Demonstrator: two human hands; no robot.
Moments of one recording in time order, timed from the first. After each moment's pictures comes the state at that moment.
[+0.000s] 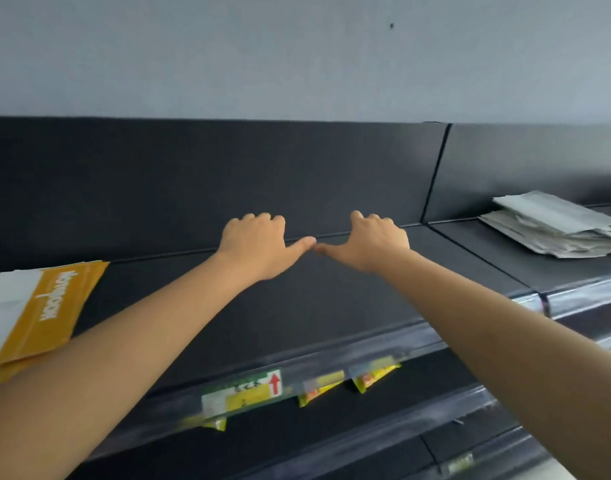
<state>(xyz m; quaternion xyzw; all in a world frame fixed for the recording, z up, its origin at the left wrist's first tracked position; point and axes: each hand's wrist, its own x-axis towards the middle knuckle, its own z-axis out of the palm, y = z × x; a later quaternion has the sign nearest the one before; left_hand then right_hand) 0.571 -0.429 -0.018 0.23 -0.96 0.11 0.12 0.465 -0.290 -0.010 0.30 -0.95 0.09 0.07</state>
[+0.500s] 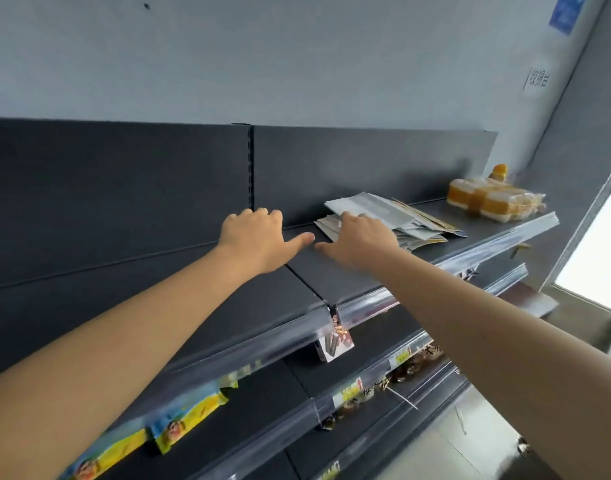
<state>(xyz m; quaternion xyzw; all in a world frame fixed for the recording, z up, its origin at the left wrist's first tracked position) 0.305 -0.179 -0.004 0.12 -0.98 0.08 0.15 0.235 -0.026 0.002 0.20 -0.97 0.07 0.10</state>
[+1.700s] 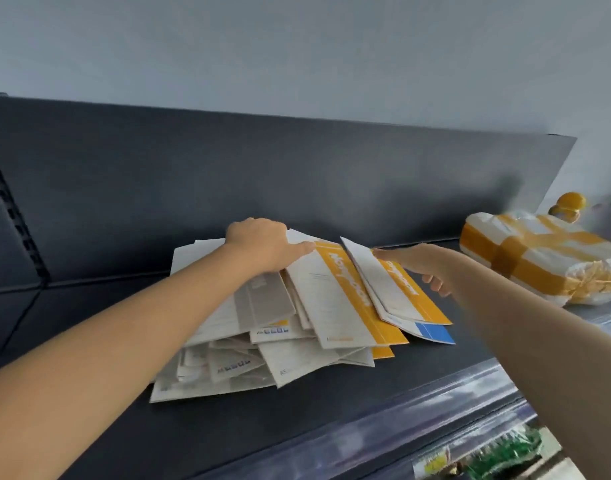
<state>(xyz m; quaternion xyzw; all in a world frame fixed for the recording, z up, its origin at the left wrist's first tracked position) -0.120 -0.041 -0.026 0.24 -0.97 0.03 0.05 -0.229 0.163 -0.006 0.13 -0.95 0.21 -0.19</state>
